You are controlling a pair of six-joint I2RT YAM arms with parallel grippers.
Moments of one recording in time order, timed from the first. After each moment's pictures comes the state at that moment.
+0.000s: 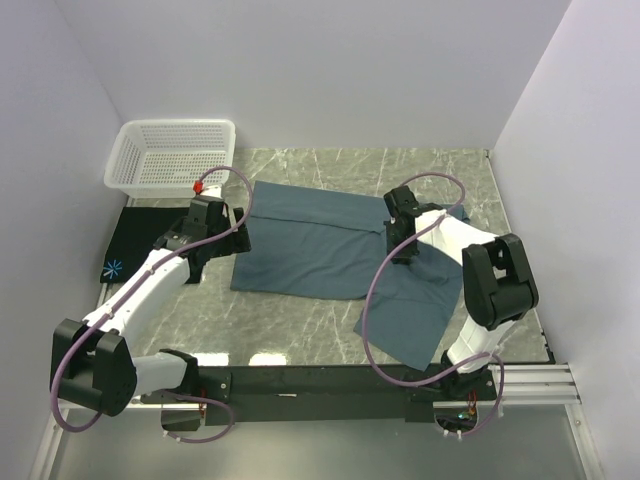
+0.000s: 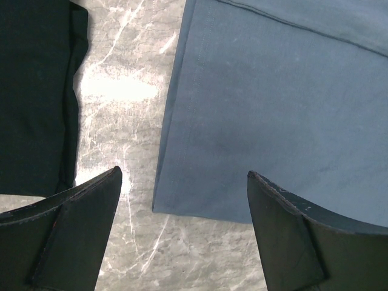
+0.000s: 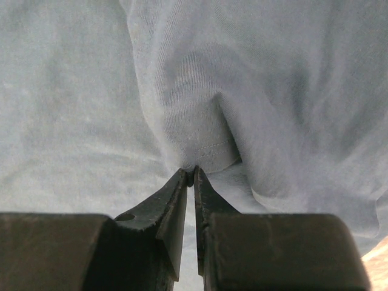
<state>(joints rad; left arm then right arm) -0.30 1.22 0.88 -0.45 -0.16 -0.41 0.32 1.72 1.10 -0.62 0.12 0.32</state>
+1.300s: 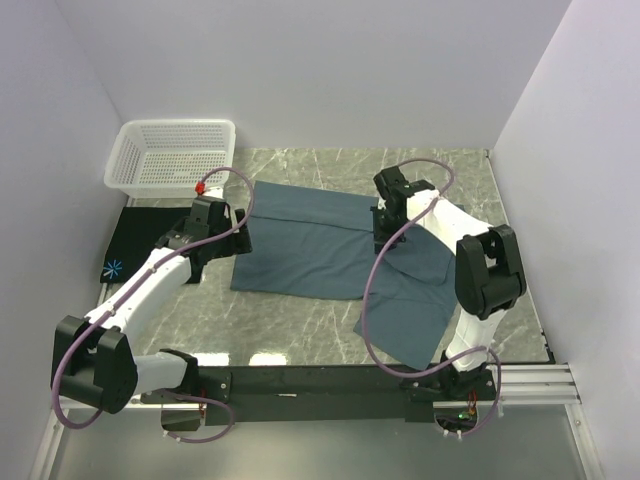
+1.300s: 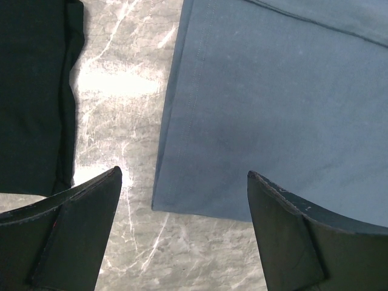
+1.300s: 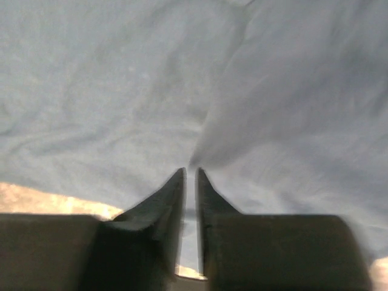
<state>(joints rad) -0.31 1.24 0.88 -0.45 -0.16 -0.41 0.36 1.81 1.37 -0.84 -0.05 0.37</state>
